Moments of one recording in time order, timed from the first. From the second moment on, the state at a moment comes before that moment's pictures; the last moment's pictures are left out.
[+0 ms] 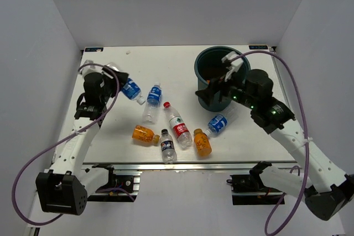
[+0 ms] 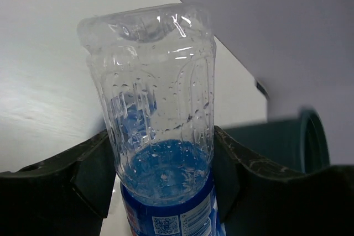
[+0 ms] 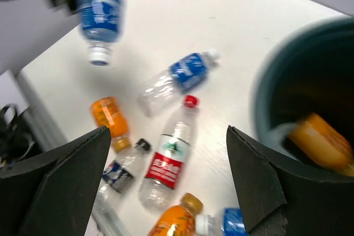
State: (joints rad) left arm -0.09 1.05 0.85 -0.15 -0.07 -0.89; right arm 0.58 0.99 1.09 -0.30 -0.27 0.15
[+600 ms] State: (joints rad) left arm -0.40 1.11 0.83 0.26 0.44 -0.71; right arm 0.83 1.22 0.99 0.00 -0.30 0.28
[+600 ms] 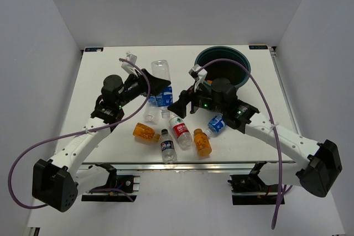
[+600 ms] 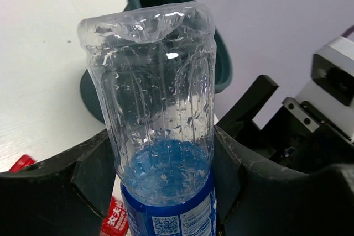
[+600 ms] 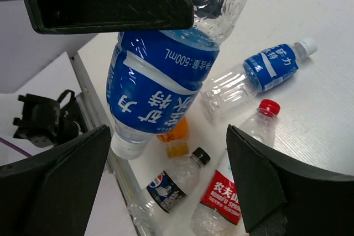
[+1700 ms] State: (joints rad) left arm -0.61 2.22 2.10 0.43 0.61 -0.72; right arm 0.84 0.64 0.72 -0.37 0.21 0.38
